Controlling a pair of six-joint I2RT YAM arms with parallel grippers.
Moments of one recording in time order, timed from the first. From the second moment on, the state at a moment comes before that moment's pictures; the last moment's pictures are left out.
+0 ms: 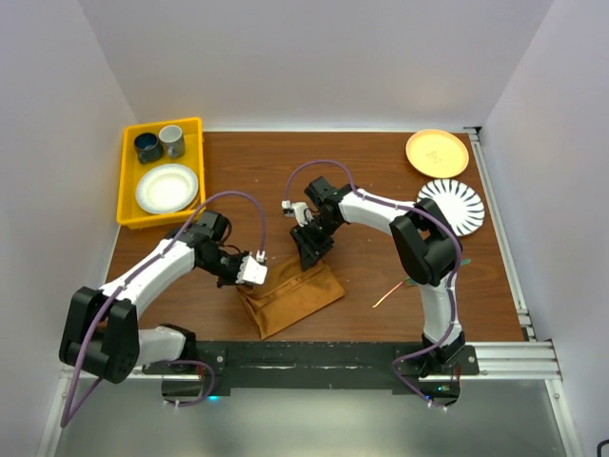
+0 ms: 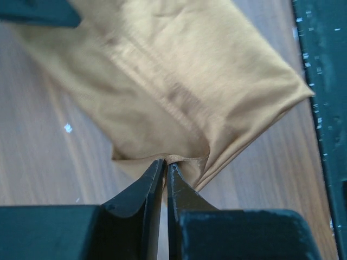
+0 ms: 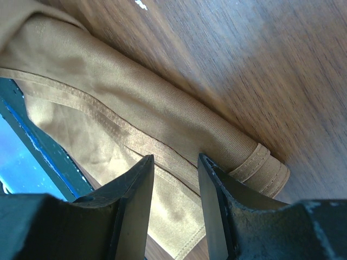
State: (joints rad) left arm -0.31 1.27 0.73 -0.83 0.75 1.42; right arm 0.66 2.07 1.45 -0.72 -0.57 -0.07
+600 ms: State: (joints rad) left arm -0.48 1.36 0.64 -0.73 0.64 1.39; right arm 0.66 2.07 1.45 -0.72 -0.57 -0.07
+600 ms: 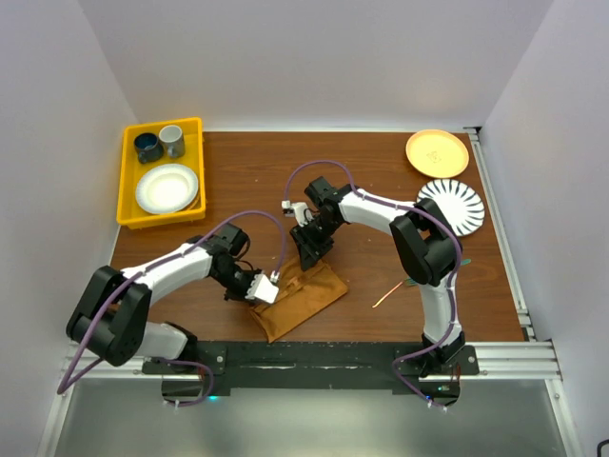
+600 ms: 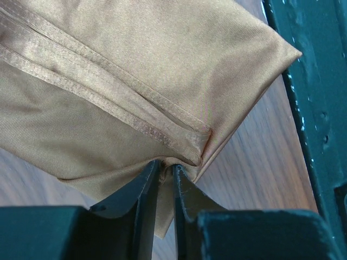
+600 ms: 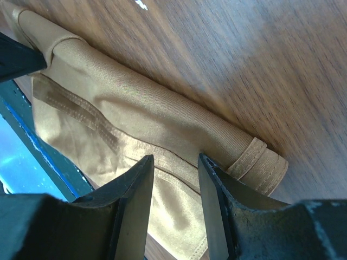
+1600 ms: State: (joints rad) left arm -0.44 1.53 0.81 -0.65 0.51 1.55; right arm 0.59 2.01 1.50 -0.58 -0.64 0.13
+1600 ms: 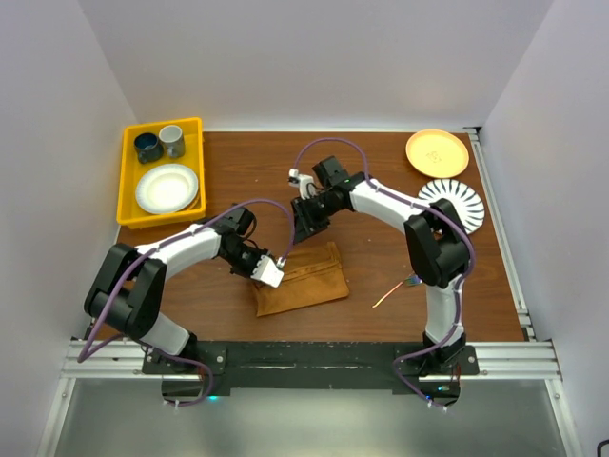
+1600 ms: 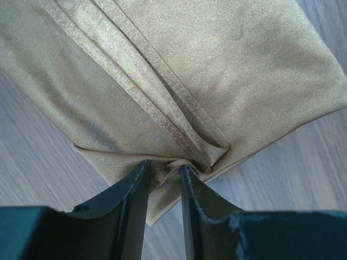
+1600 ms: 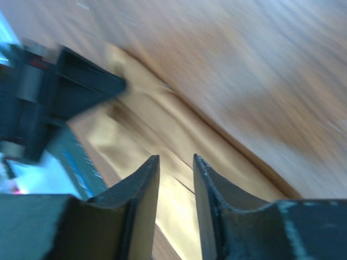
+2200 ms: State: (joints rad) left arm -0.44 1.50 0.79 -0.64 0.49 1.61; right arm 0.77 2.19 1.50 -0.17 -0.69 0.58
